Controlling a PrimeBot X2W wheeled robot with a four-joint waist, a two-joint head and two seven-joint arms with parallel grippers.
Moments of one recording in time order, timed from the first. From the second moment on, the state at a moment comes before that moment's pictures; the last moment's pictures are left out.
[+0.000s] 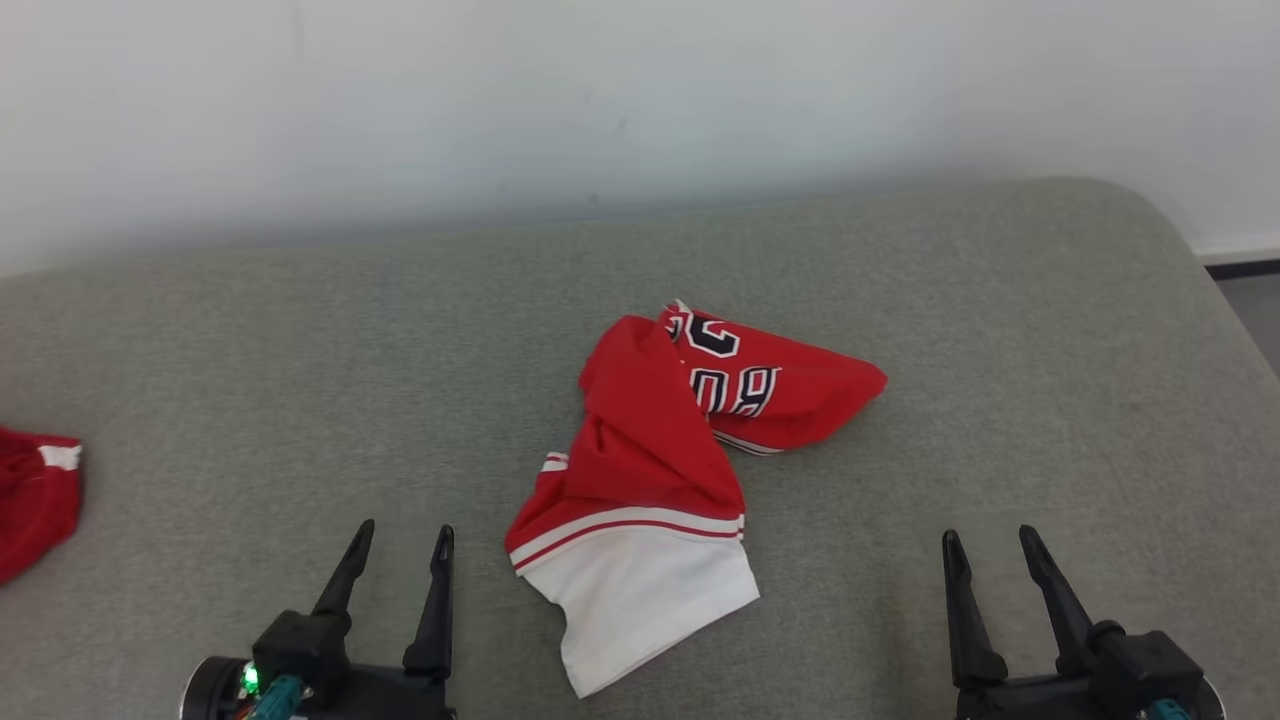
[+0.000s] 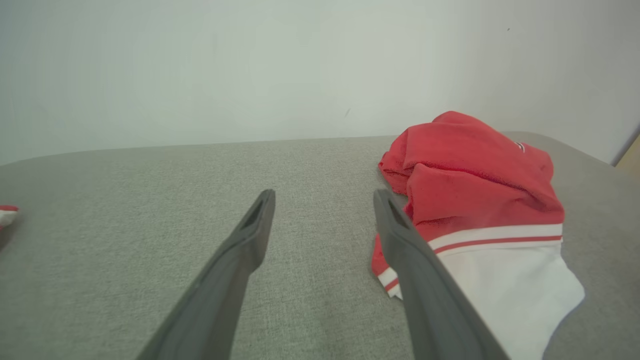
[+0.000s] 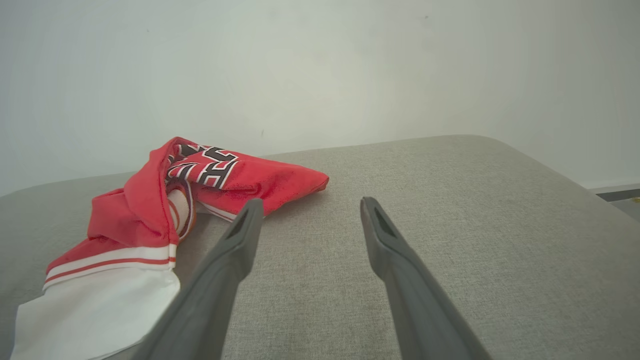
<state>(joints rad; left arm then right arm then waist) -0.13 0.08 -0.11 0.31 -0.16 -0.13 -0.26 0.03 -0.05 0.01 0.17 0.13 0.13 -0.26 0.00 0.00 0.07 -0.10</state>
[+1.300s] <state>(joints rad) -0.22 0.17 -0.18 0.51 -0.26 -0.13 -0.26 0.03 -0.05 -0.01 0.17 0.18 0.13 -0.26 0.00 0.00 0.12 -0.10</state>
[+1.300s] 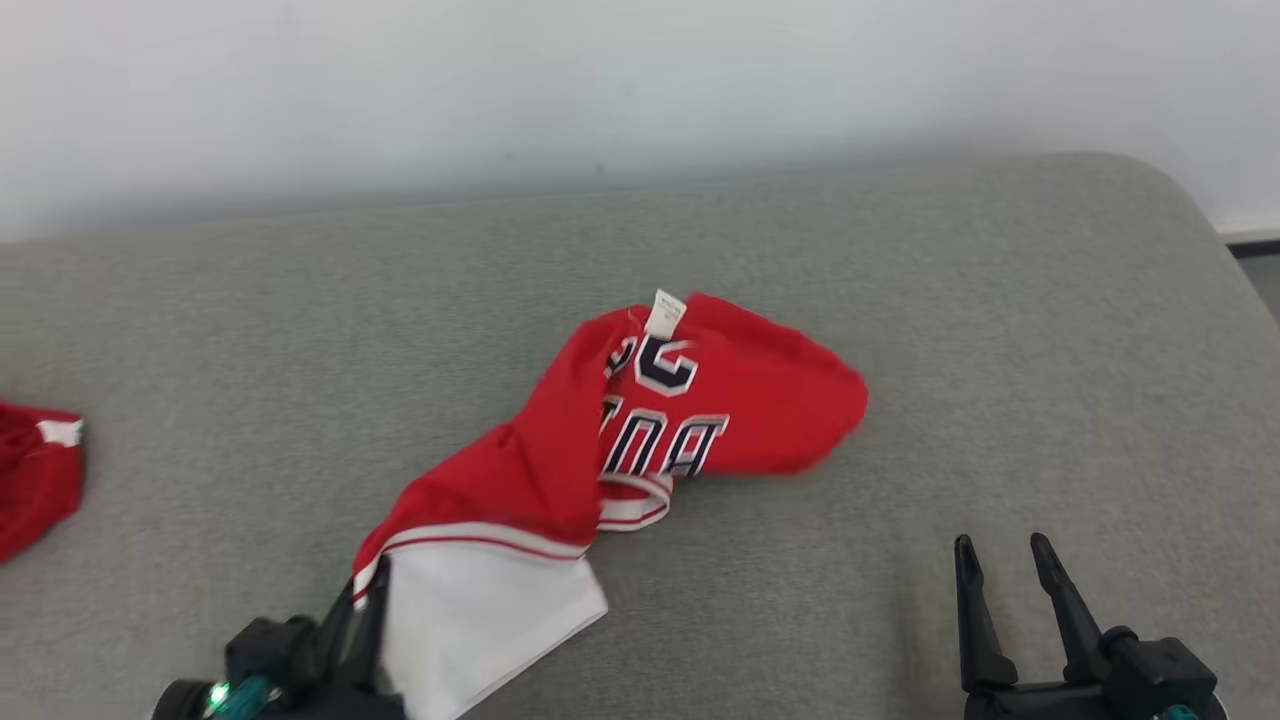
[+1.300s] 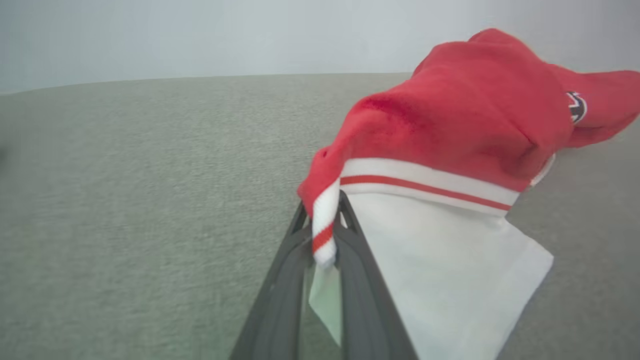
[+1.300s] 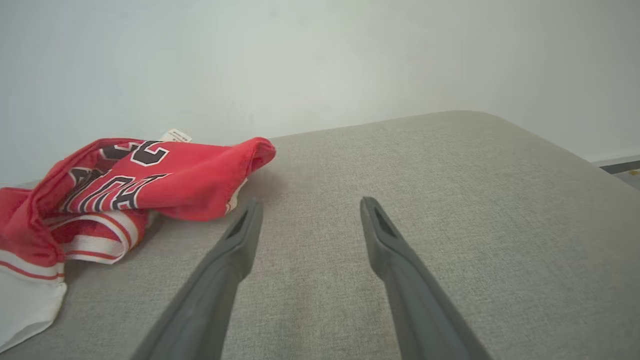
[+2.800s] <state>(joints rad) 0.04 0.07 -0.03 0.49 -0.31 -0.13 -0.26 0.06 -0.05 -0.01 0.19 0.17 0.13 -0.26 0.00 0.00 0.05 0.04</state>
